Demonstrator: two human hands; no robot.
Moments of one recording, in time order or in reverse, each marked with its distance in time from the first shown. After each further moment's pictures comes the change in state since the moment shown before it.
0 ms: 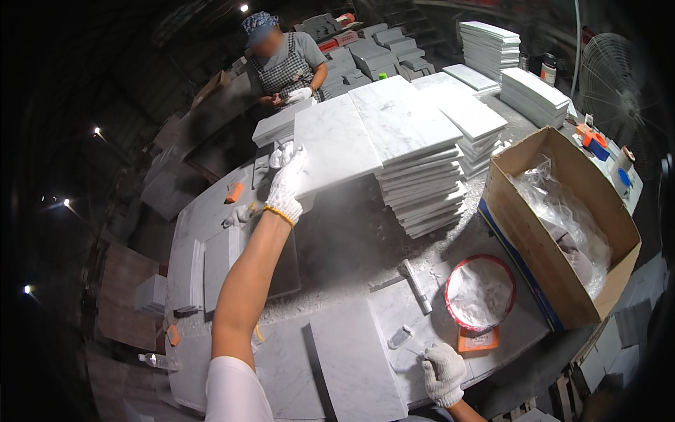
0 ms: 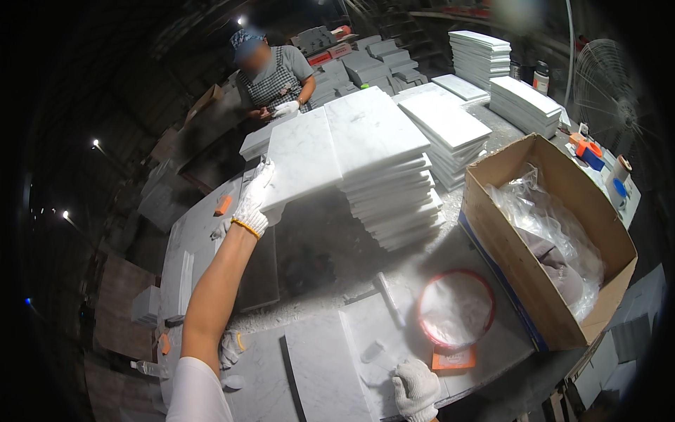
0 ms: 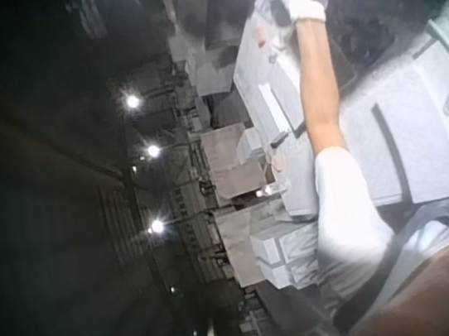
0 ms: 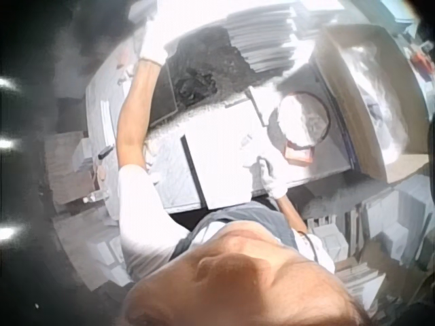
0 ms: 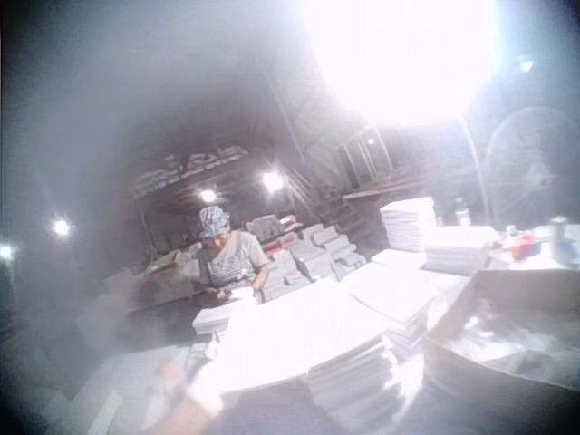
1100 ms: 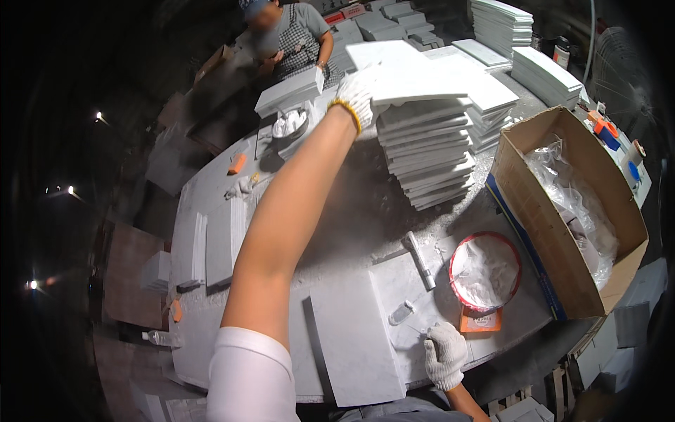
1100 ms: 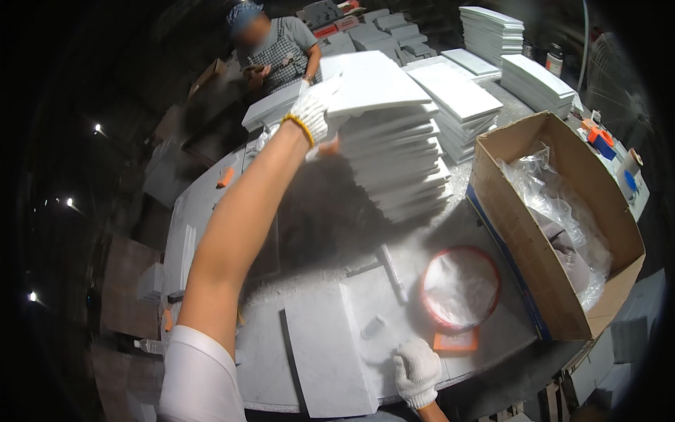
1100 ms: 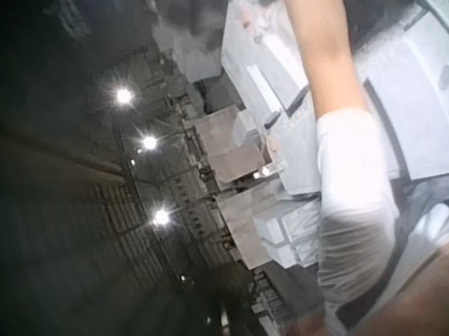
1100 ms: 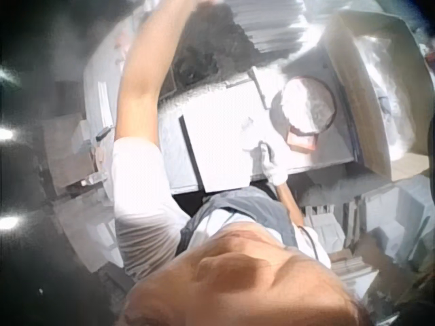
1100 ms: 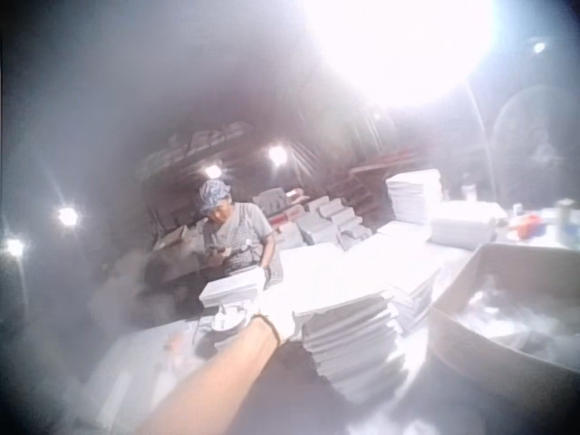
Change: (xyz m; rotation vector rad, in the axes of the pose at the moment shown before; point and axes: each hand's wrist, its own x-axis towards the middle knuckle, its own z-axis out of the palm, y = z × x) left_hand 0.058 0.011 0.136 1.809 -0.359 0.806; right_hand -0.004 0.011 0.000 -0.045 0.016 -0.014
